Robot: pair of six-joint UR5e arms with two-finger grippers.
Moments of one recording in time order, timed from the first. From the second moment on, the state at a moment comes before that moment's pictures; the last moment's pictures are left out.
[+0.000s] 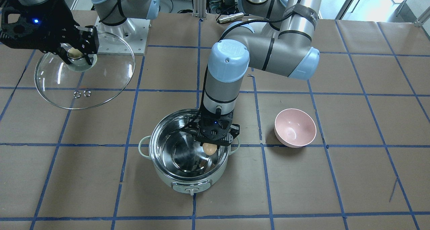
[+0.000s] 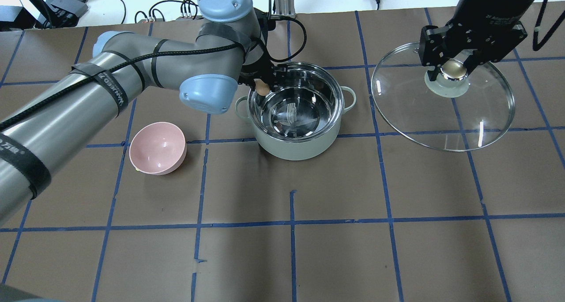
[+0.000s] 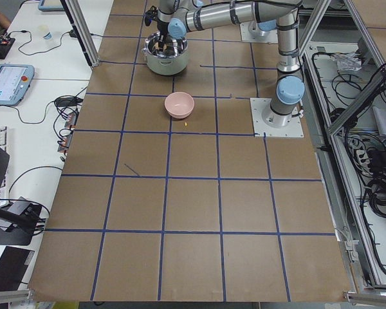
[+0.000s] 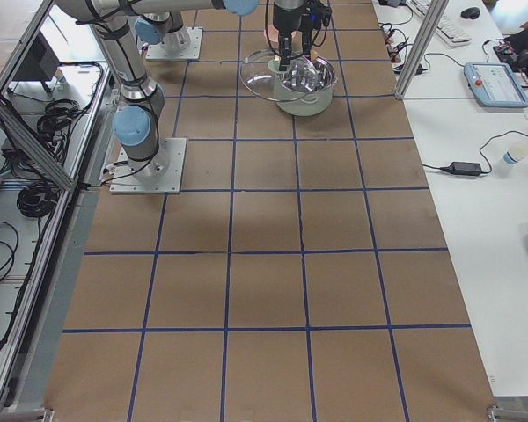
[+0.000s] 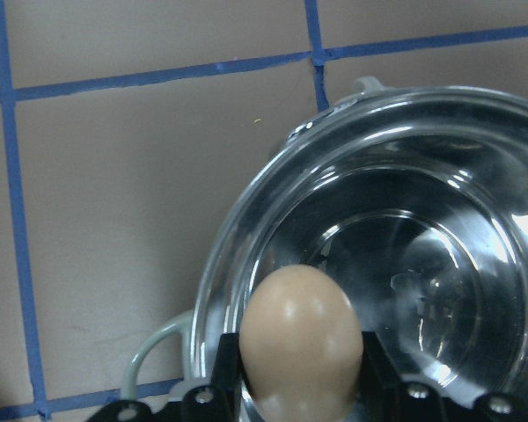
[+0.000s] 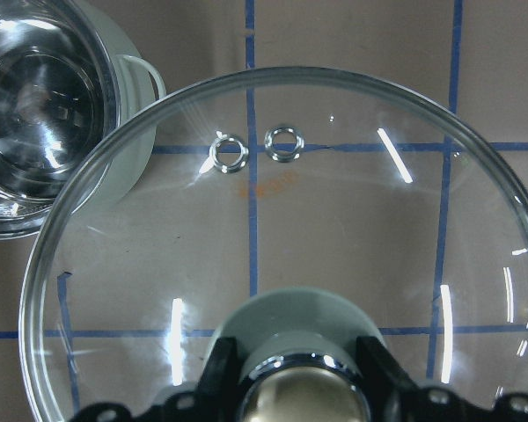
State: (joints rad) left arm -1.88 -1.99 -1.57 -0.95 1.55 -0.16; right arm 1.50 -1.59 1.47 -1.43 -1.58 -0.07
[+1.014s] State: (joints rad) left arm -1.90 -2.03 -1.58 -0.93 1.56 -0.15; right arm 1.50 -1.59 1.47 -1.43 -1.58 -0.08
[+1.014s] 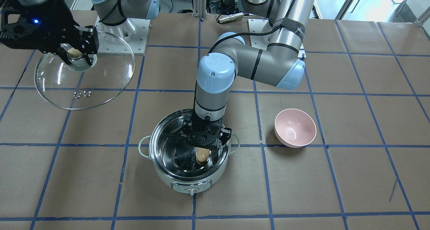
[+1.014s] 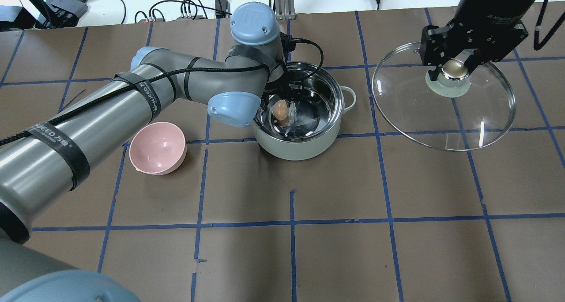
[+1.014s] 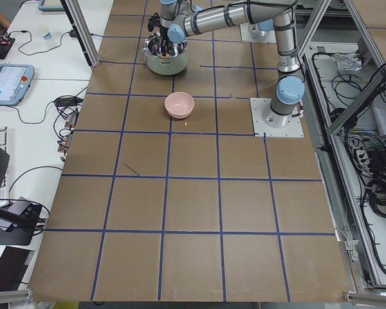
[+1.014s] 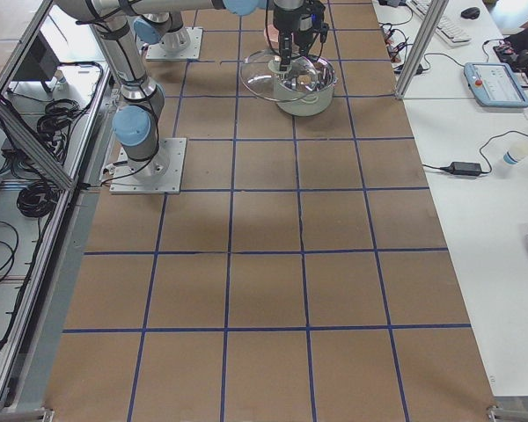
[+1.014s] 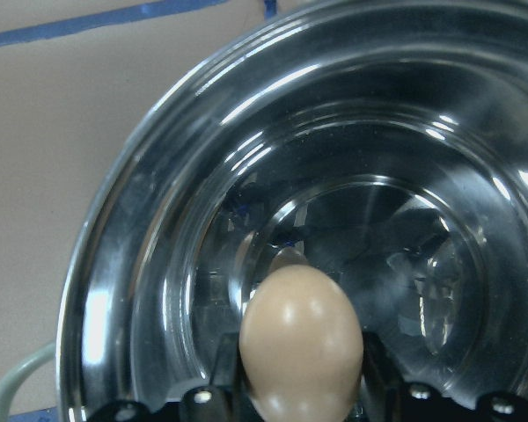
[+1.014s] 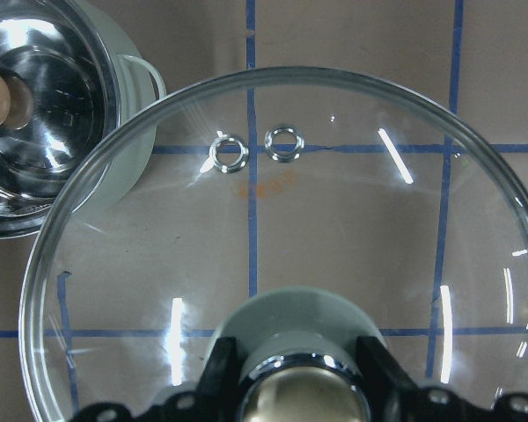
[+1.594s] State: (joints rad) left arm -1.75 -1.87 -1.56 -1.05 1.55 -0.14; right arm 1.51 -1.58 1.46 -1.44 -1.57 -0.07
